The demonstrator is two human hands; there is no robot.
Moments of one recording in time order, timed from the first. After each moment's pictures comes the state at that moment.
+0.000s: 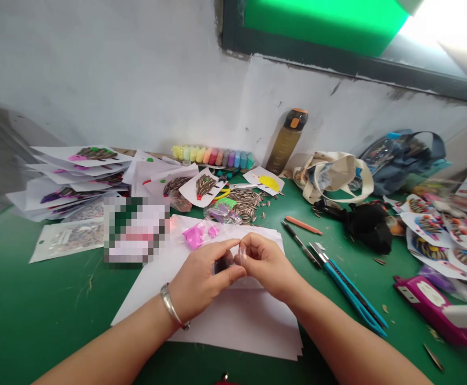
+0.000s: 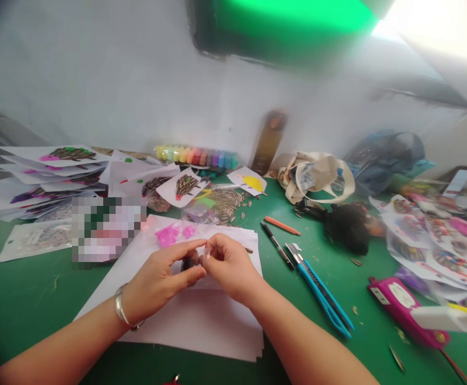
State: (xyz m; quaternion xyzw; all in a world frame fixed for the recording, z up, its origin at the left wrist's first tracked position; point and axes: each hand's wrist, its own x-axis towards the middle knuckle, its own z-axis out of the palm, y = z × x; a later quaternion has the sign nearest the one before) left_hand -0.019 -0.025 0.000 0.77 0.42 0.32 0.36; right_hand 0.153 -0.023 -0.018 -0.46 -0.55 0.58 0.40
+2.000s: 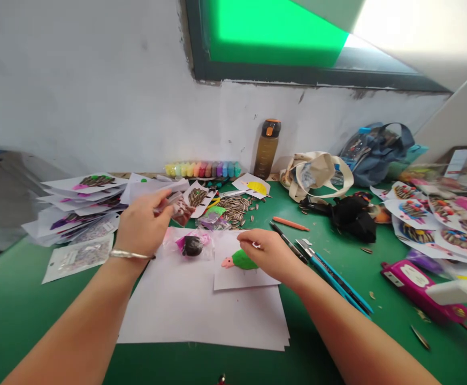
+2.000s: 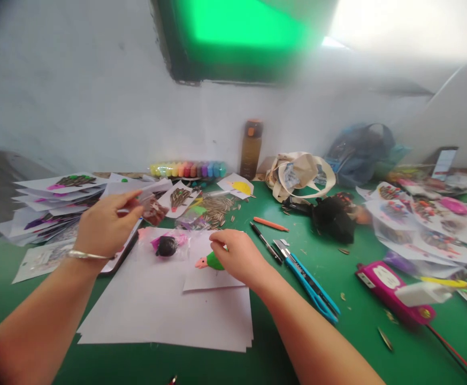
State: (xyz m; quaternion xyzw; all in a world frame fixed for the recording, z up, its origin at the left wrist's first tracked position) left_hand -0.065 0.043 0.056 0.69 0.64 0.33 0.00; right_hand 0.196 -0.015 0.001 -0.51 -0.73 0.30 0.35
